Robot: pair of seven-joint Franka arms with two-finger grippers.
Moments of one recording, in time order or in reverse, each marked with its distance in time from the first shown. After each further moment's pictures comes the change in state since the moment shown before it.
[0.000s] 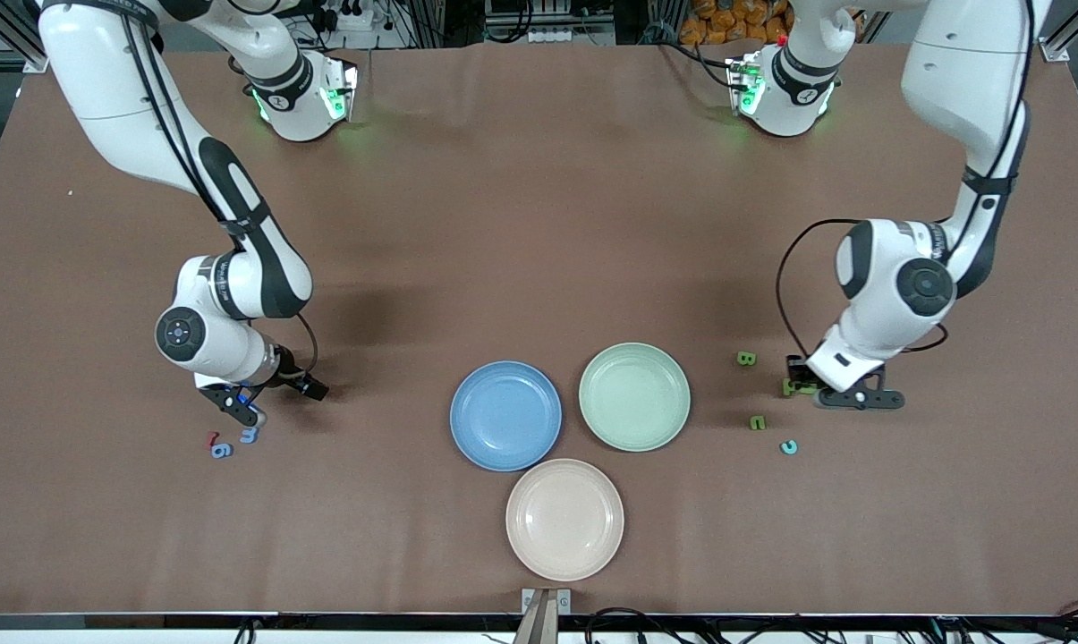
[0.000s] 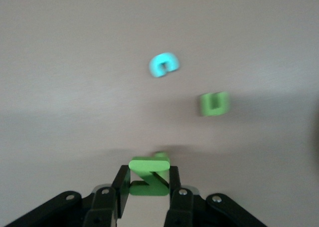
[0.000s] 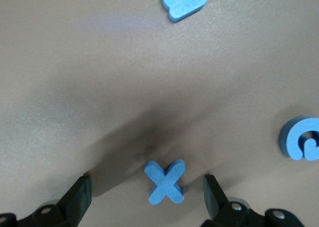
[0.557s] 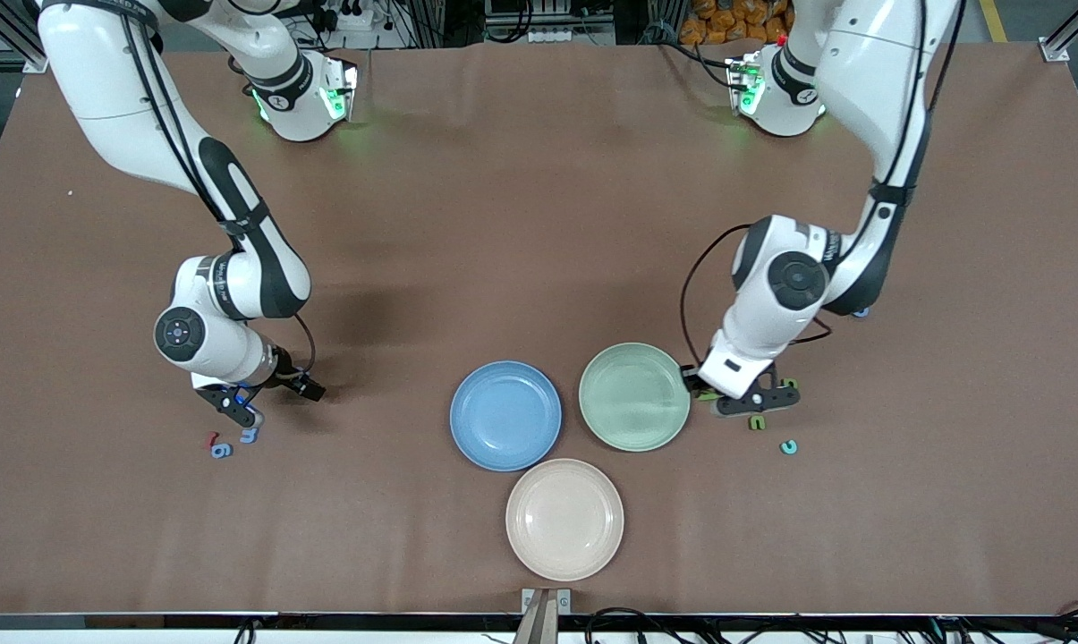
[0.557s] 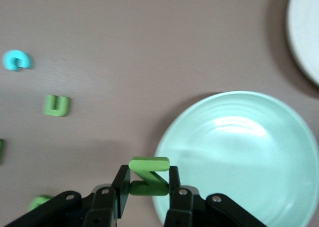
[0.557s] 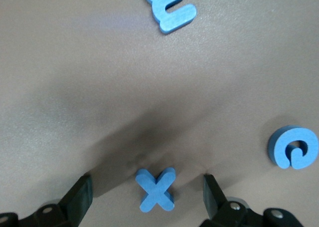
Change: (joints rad) left arm -0.255 0.088 -0.003 0.202 -0.041 -0.066 -0.451; right arm 0.001 0.000 -0.011 0.001 -0.023 0.001 0.003
